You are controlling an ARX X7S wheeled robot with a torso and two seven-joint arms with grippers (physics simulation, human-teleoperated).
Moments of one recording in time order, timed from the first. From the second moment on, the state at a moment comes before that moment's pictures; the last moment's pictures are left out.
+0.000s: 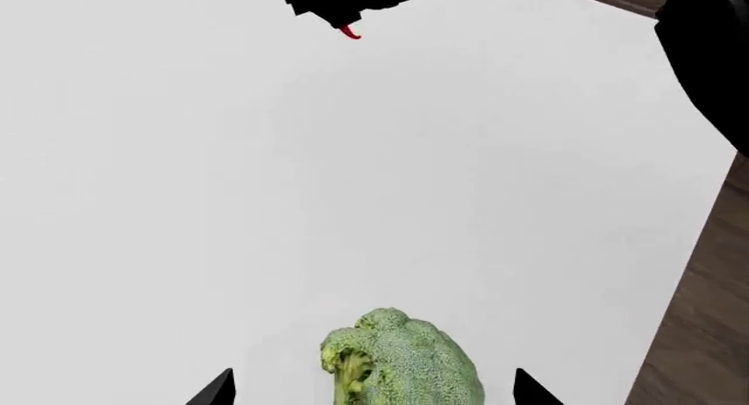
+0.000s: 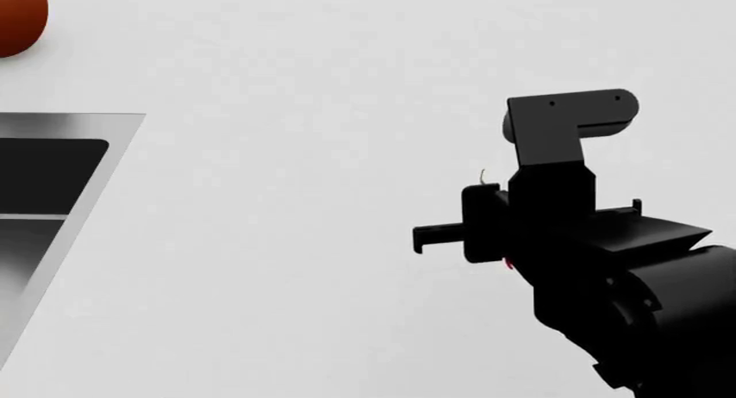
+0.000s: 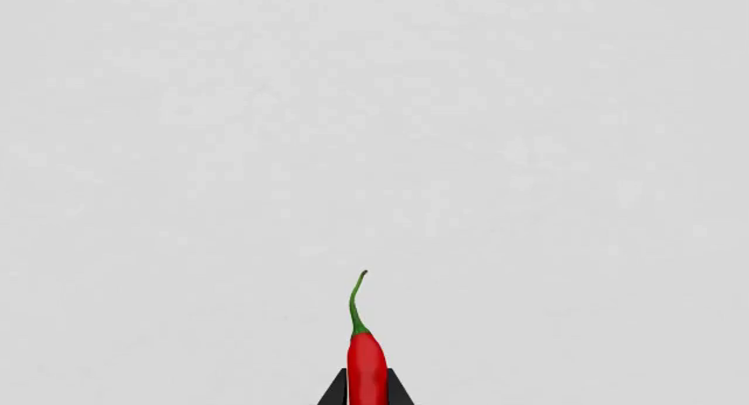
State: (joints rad) left arm -1.10 -1.13 1.41 0.92 -1.53 -0.31 -0.56; right arm 1.07 0.39 -0.39 0.26 0.81 1.12 0.27
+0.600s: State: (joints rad) left arm -1.03 -1.09 1.44 0.83 -1.48 -0.28 -0.51; right arm 1.07 0.39 -0.40 0.25 0.81 1.11 0.26
